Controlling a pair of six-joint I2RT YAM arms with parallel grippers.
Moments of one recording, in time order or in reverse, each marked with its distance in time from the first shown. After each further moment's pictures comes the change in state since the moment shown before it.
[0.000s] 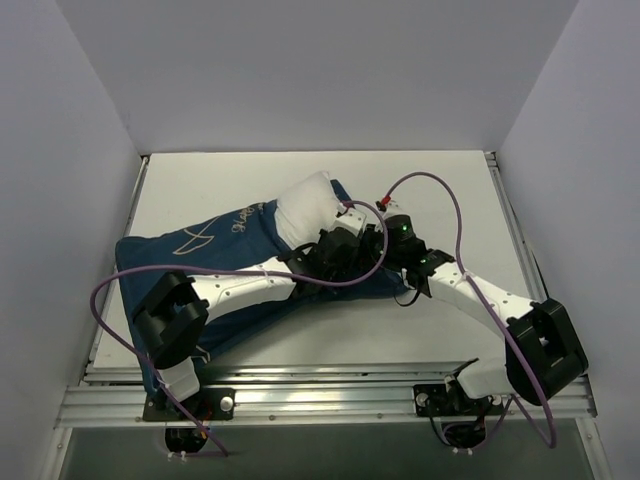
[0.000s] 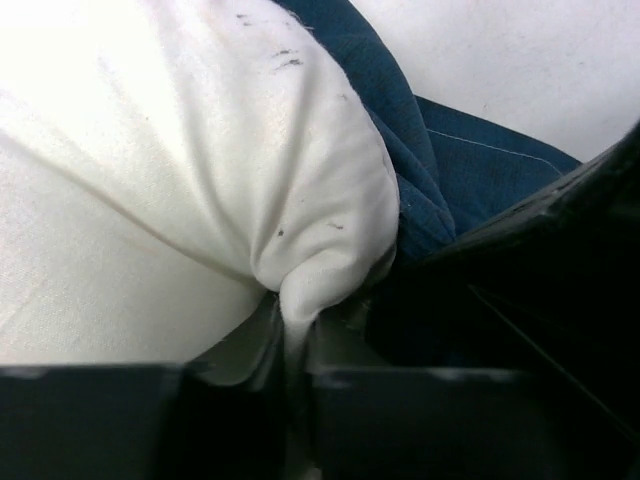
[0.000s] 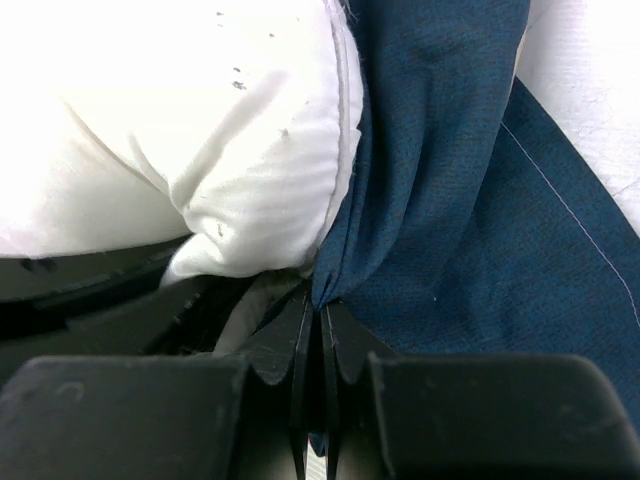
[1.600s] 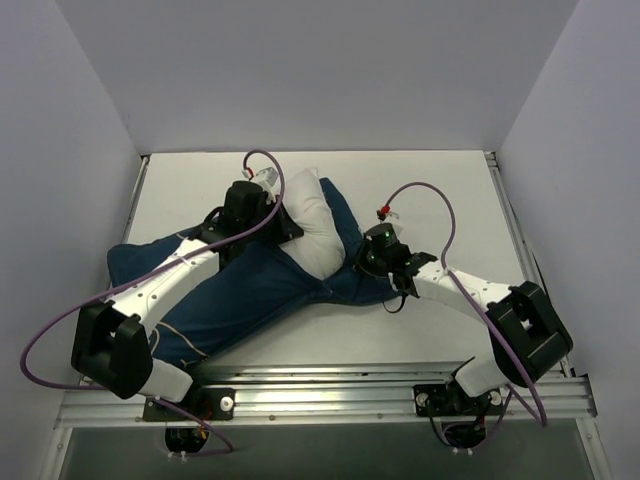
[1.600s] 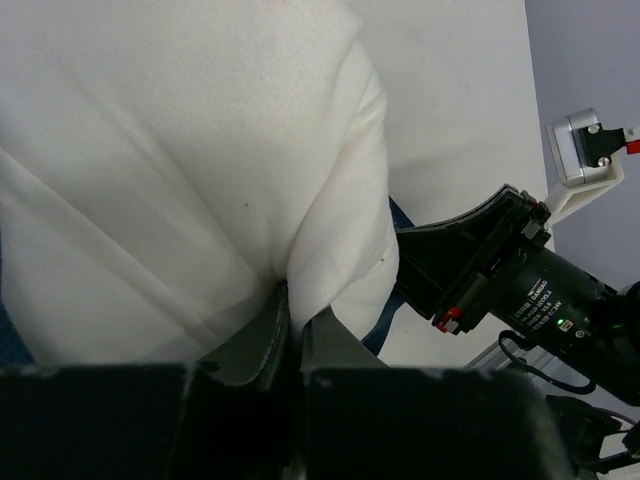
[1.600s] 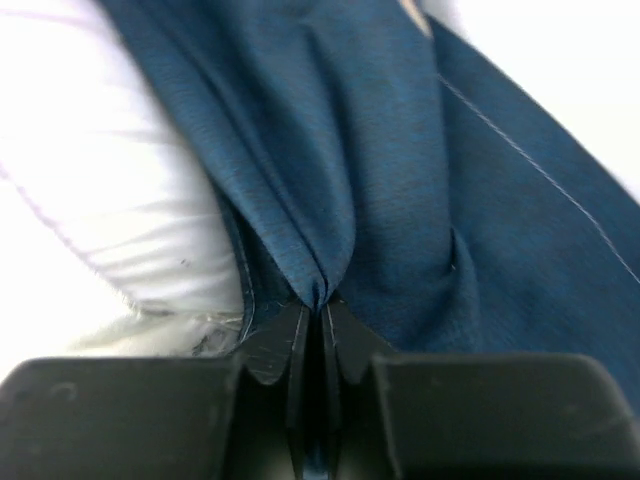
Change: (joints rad) left arm 0.475 -0.306 -0.102 -0.088 0.731 -0.428; right arm 0.072 0.121 0.009 -0.043 0.259 0.203
